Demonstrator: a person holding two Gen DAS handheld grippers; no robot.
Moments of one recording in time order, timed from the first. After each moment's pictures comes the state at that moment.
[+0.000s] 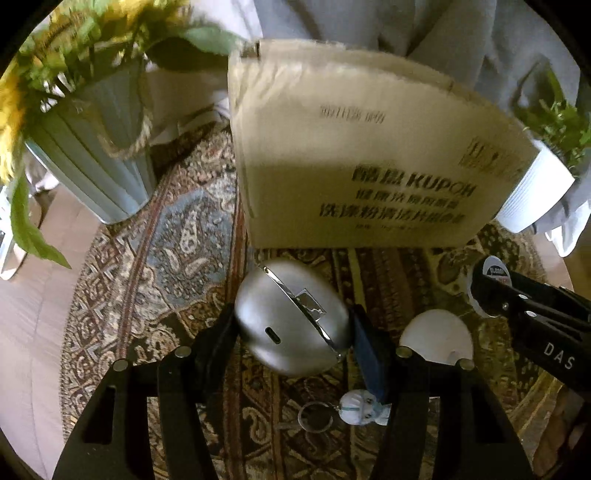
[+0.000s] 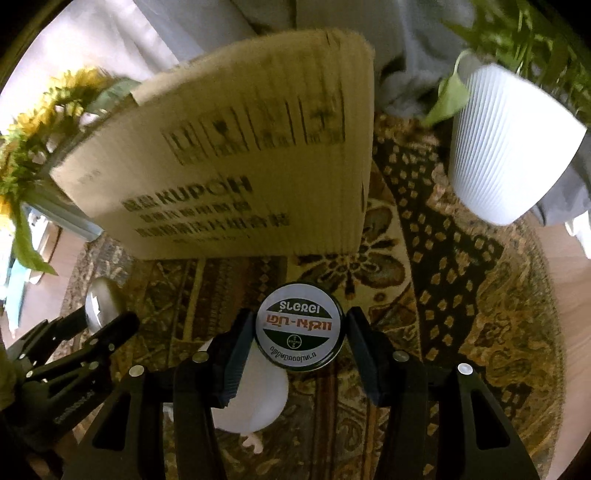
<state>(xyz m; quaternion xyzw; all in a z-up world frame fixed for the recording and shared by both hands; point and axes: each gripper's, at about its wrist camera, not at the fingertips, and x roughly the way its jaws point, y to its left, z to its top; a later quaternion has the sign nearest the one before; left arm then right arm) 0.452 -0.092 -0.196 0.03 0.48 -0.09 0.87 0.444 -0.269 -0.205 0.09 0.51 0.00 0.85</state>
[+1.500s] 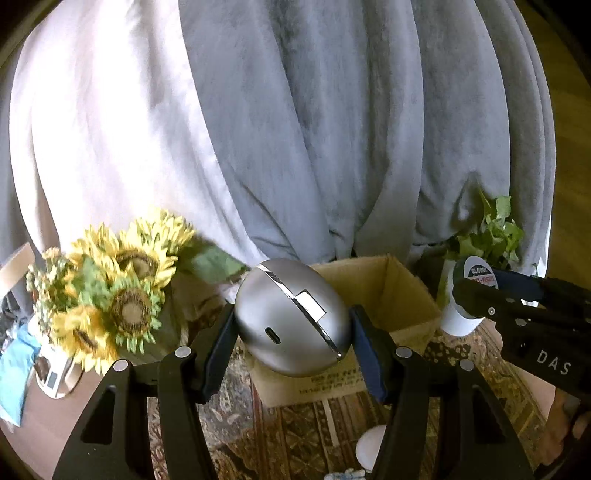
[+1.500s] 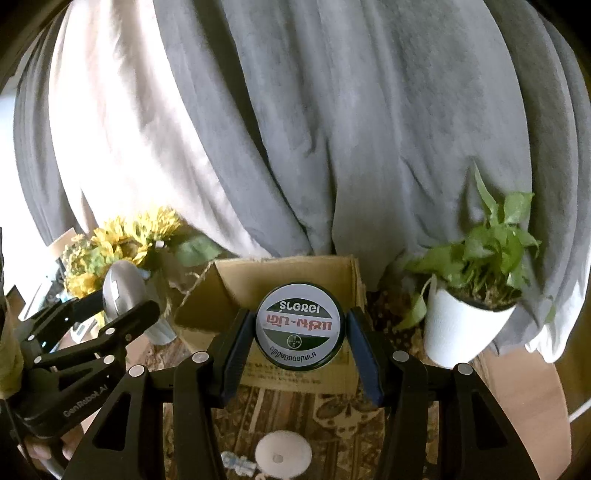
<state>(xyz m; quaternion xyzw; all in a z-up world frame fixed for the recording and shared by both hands) 0.439 -0.107 -0.032 0.07 0.25 -0.13 0.96 0.417 -0.266 -0.037 0.07 0.30 0.03 0.95</state>
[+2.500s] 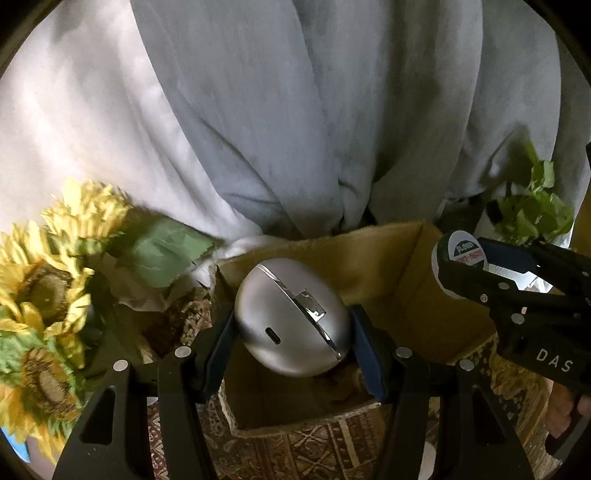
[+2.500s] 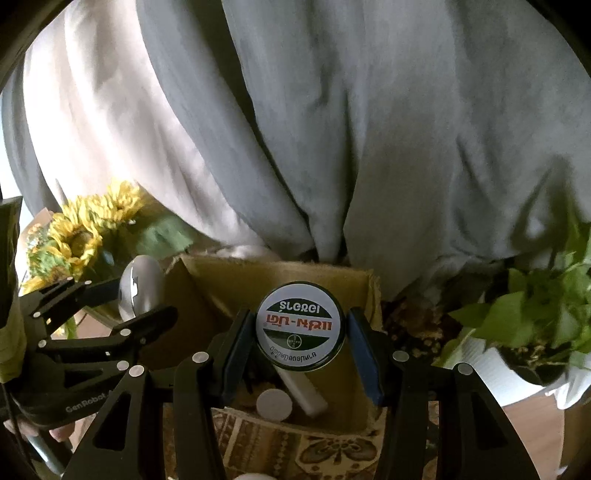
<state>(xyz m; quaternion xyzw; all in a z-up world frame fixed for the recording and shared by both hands) 0.567 -0.134 -0.079 0.10 0.39 -0.17 0.90 0.533 -0.271 -0.072 0.04 0.38 0.06 0.92</state>
